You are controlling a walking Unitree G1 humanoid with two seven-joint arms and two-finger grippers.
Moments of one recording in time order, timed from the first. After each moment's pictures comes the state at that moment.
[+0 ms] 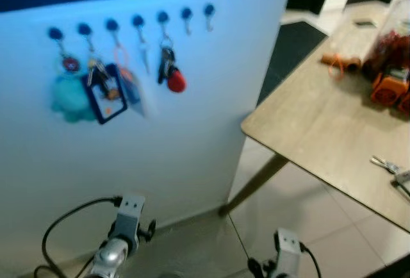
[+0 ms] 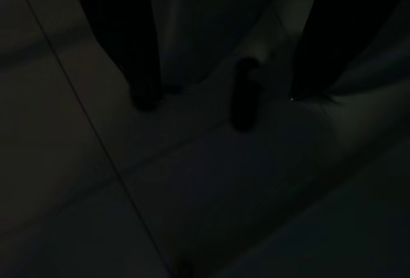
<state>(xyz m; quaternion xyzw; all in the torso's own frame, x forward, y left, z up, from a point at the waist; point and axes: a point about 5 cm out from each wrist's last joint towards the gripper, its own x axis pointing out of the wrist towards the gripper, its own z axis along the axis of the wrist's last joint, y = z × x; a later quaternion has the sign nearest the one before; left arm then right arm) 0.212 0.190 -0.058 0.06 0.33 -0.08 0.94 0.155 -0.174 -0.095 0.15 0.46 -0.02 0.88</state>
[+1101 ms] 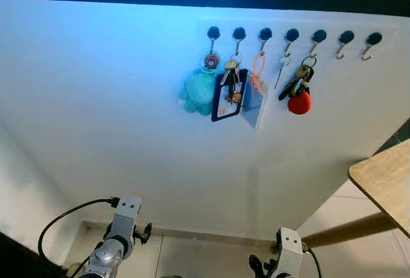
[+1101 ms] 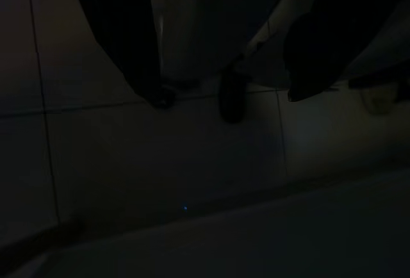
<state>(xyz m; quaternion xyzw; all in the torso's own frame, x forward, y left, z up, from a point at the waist) 0.211 0.193 -0.060 0.07 0.35 -0.09 0.93 0.150 -0.179 -0.096 0.16 0.45 -0.05 0.88</state>
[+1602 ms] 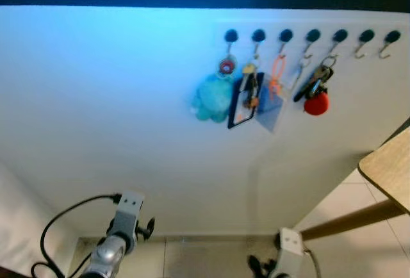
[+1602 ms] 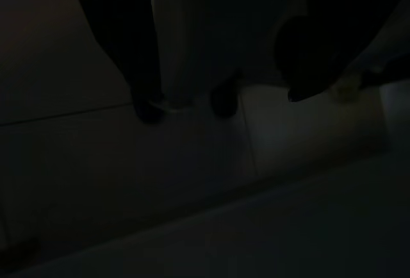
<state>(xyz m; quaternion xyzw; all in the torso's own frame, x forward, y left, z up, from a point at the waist) 0.218 0.183 -0.054 0.07 0.32 -0.12 0.94 0.147 -0.174 -0.098 0.17 0.45 -0.04 0.87</state>
